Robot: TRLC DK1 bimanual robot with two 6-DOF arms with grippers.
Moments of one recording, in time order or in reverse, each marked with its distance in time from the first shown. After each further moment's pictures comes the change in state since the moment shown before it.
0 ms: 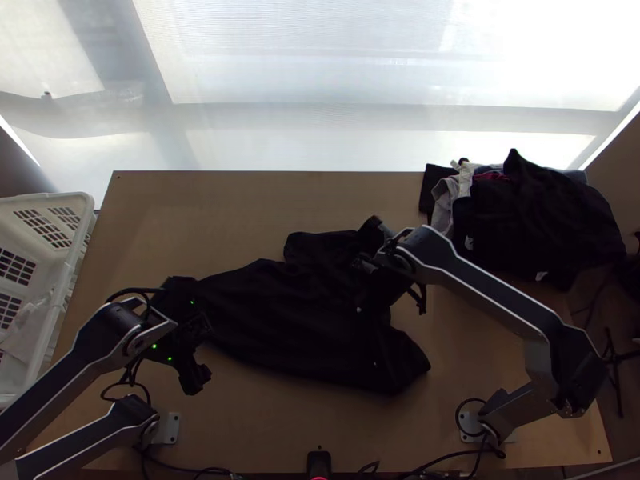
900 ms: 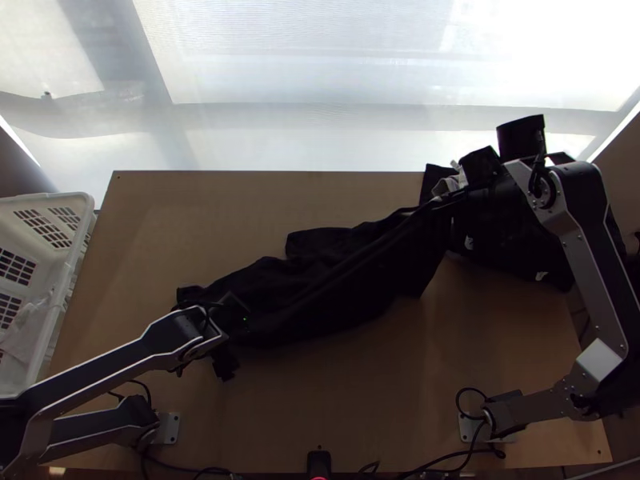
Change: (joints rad) left arm -0.247 0.241 -0.113 0.420 -0.380 -0.087; right arm -0.484 -0.091 0.407 -0.024 0.110 0.023
